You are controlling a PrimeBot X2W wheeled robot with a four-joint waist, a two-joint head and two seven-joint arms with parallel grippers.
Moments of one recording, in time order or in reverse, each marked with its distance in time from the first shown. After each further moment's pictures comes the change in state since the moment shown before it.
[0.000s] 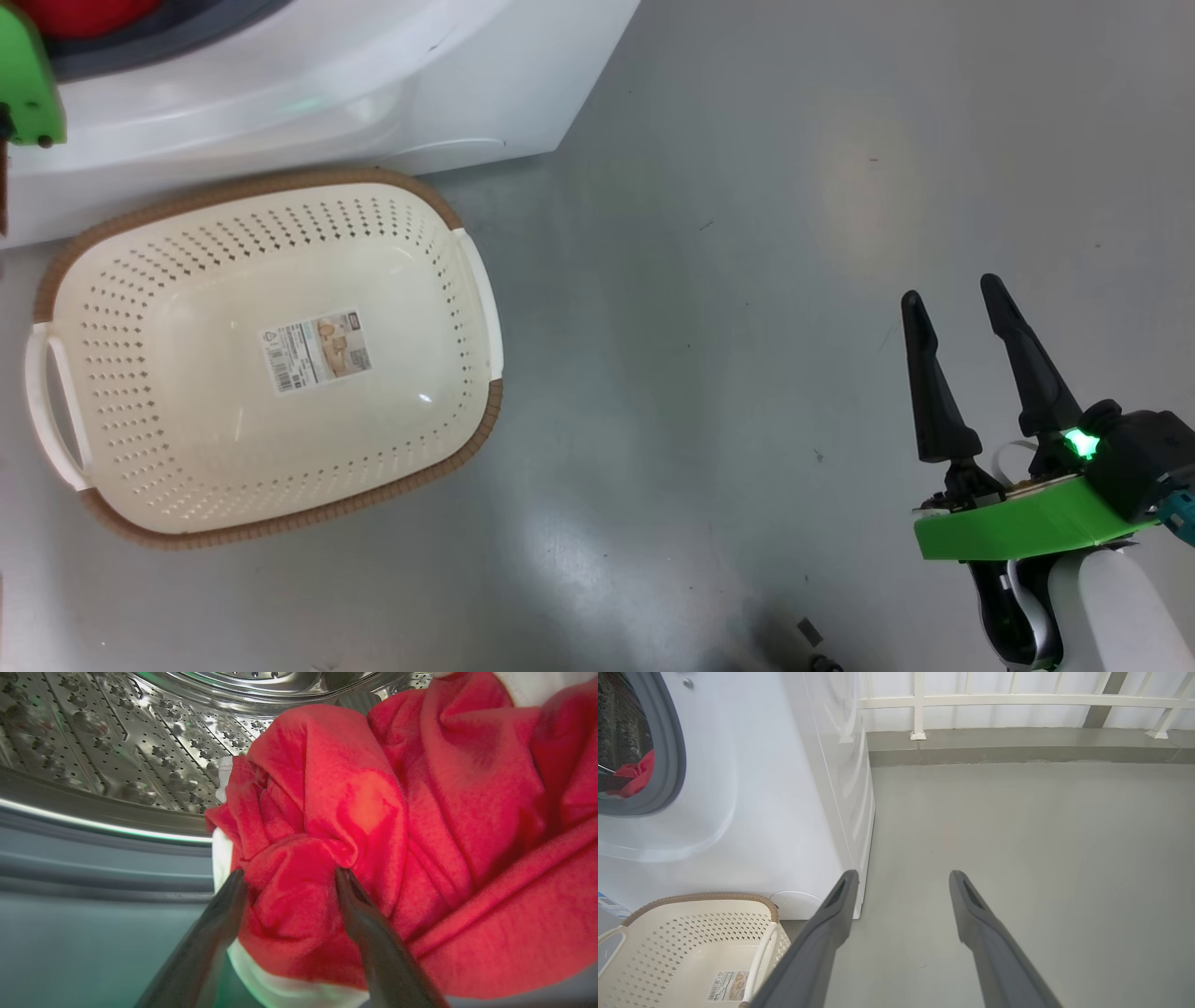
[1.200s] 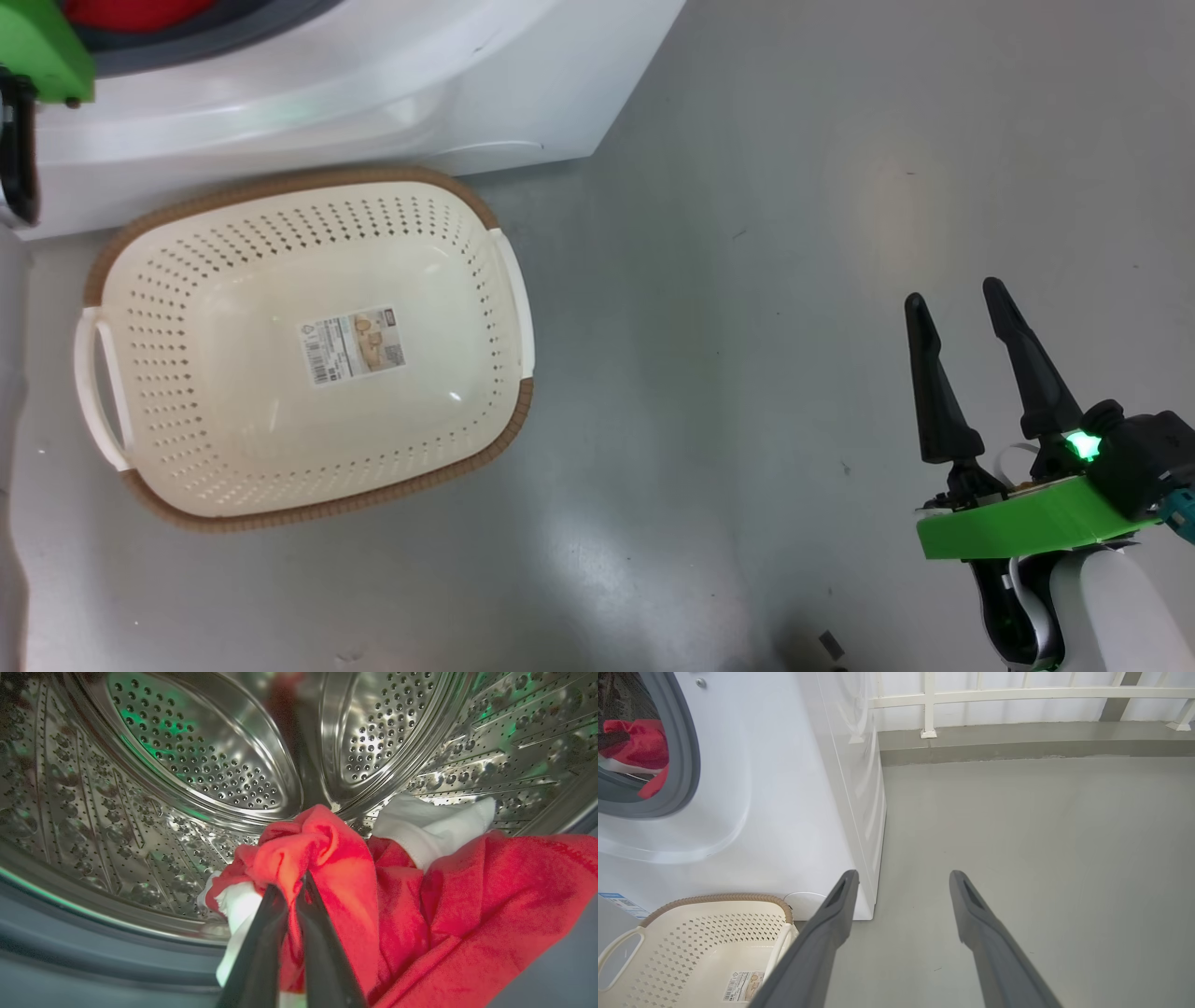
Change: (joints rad) left arm 0.038 -0.012 0.015 -0.118 -0.099 -0.082 -0.292; right arm 0.000 0.000 -0.003 0.015 0.010 0.000 0.000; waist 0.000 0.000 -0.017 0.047
